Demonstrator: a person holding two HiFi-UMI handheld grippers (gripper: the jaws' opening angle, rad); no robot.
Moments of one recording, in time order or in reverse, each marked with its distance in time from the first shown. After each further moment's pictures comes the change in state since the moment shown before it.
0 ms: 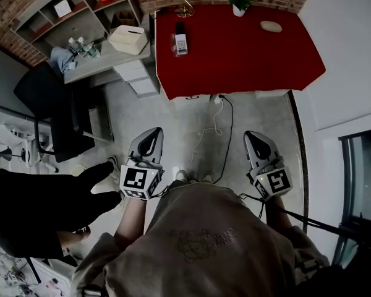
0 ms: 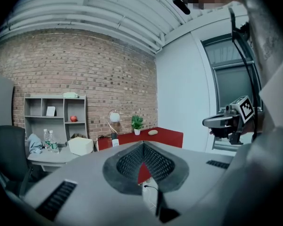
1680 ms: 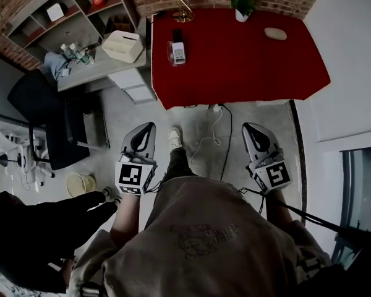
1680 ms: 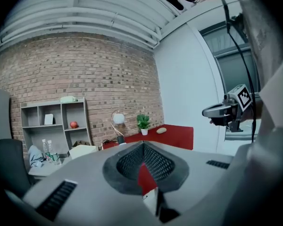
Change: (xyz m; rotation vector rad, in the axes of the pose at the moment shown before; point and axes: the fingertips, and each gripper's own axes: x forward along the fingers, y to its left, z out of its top) left arm 0.087 0.054 -0.005 0.104 0.001 0.049; right arm 0.089 -0.065 -0.005 -0.081 -0.029 0.030
